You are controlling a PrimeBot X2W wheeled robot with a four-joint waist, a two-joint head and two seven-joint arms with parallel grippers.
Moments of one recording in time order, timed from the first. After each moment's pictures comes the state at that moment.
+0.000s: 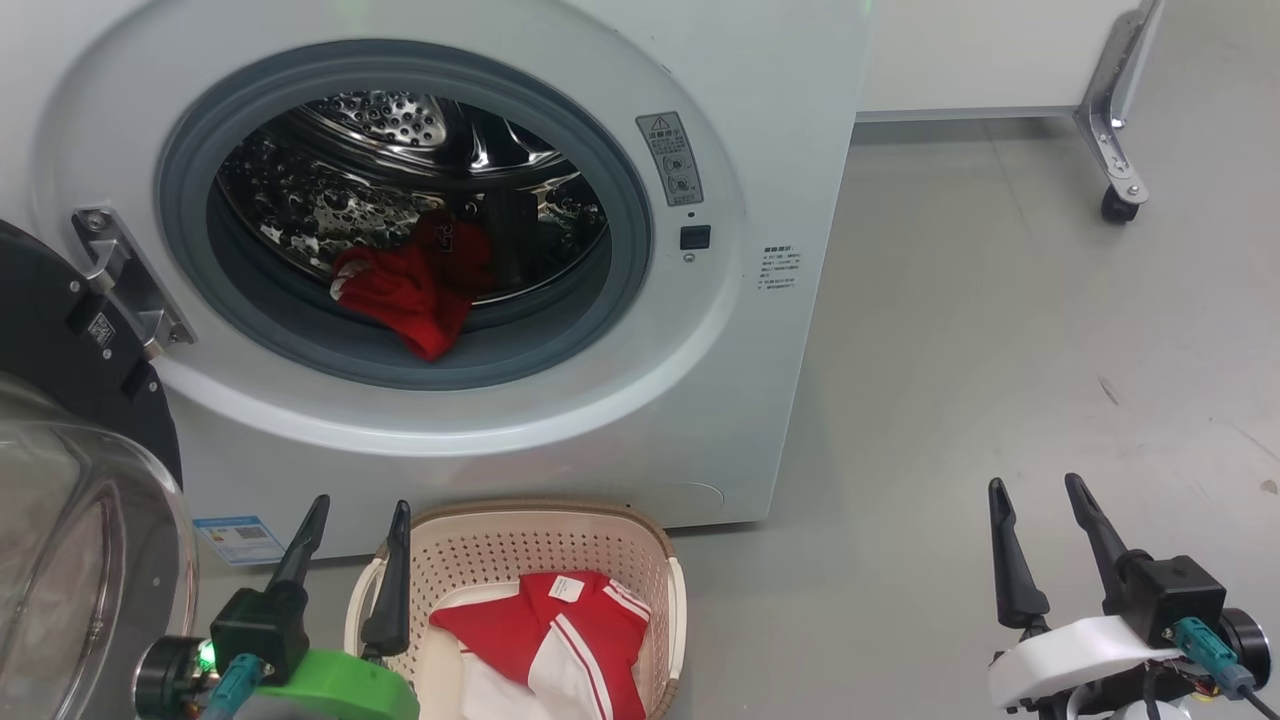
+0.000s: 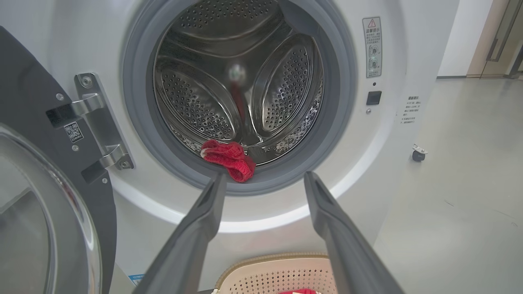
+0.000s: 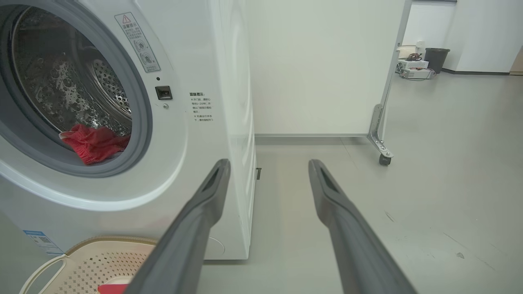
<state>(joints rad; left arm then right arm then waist) -0.03 0.07 -0.19 0.24 -0.28 -0.01 -0.26 0.07 -0.07 0.07 0.18 0.22 0.02 -0.25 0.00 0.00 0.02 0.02</state>
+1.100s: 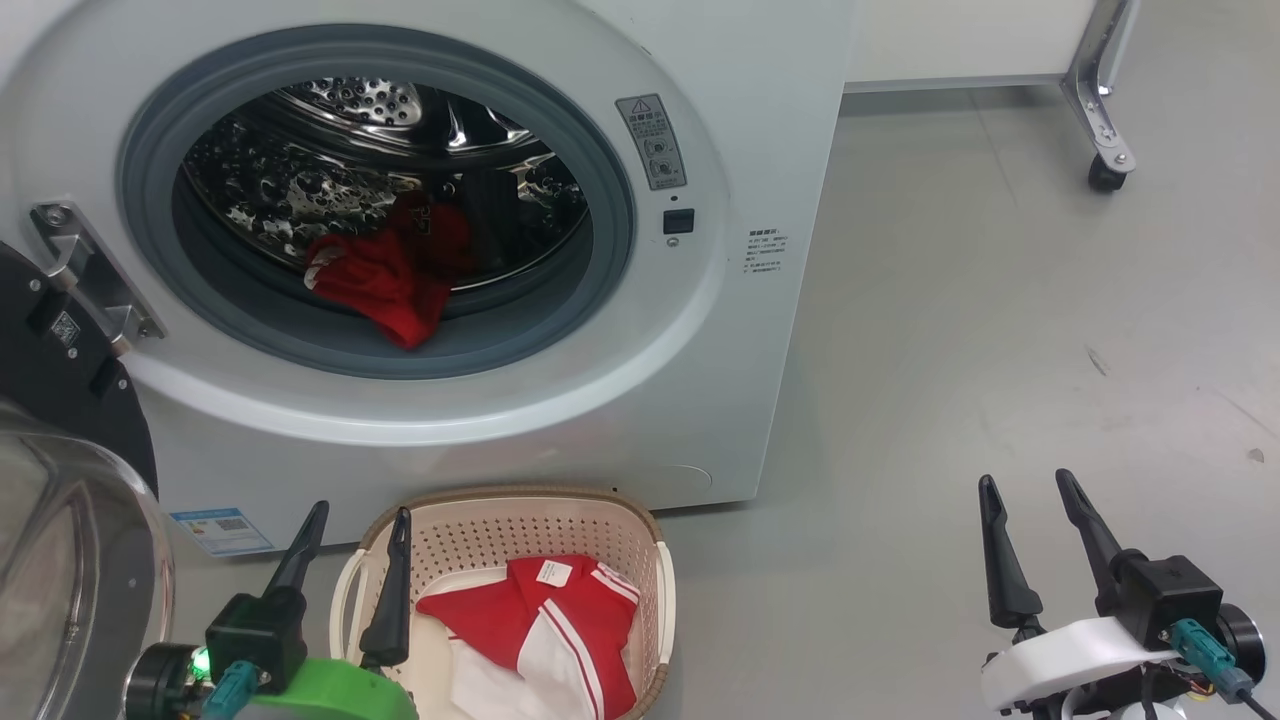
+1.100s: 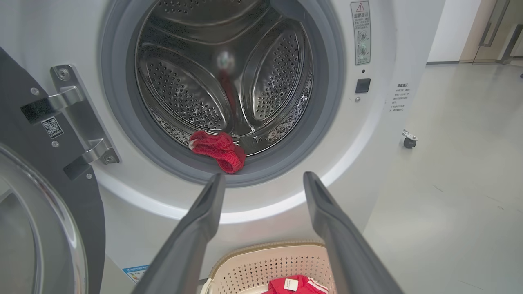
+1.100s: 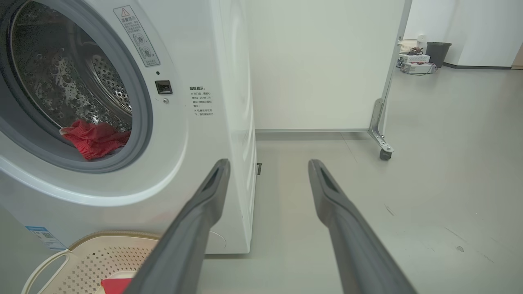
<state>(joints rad) 0.04 0.09 -0.19 0.09 -0.28 0.01 -0.17 0.09 -0.07 0.08 0.12 0.22 0.02 -0.23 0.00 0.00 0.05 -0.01</state>
